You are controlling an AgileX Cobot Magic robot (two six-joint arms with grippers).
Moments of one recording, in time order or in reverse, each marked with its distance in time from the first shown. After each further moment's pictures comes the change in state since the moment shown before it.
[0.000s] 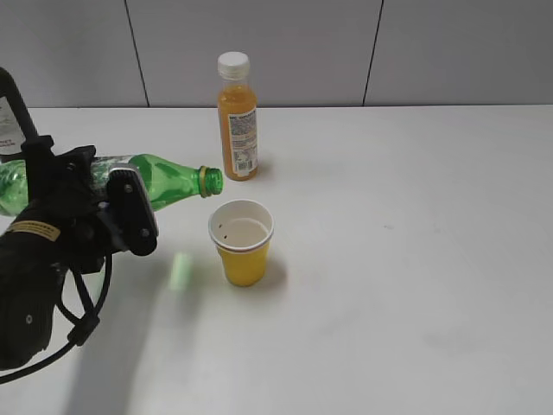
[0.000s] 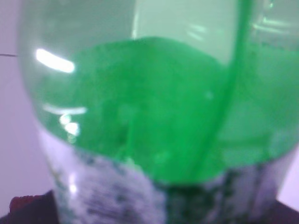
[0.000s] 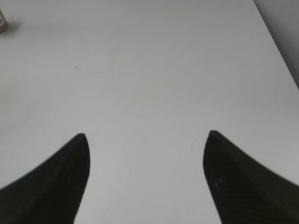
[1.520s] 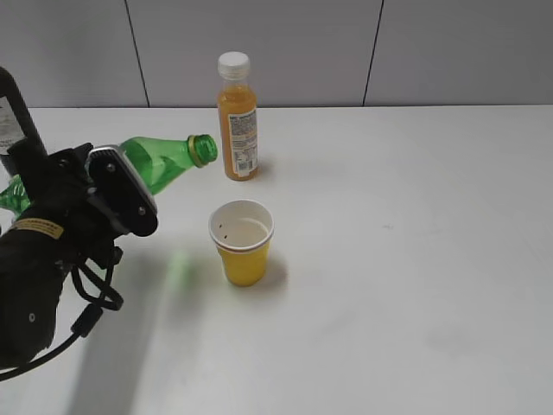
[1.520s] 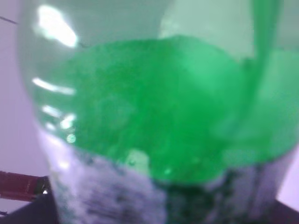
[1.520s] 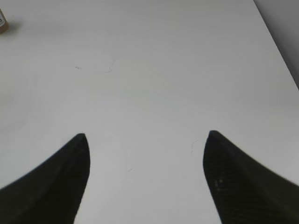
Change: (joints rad) left arm 0.000 0.000 -0.012 0.004 0.000 -0.240; right arm 0.000 0.000 0.000 0.000 -0.001 0.000
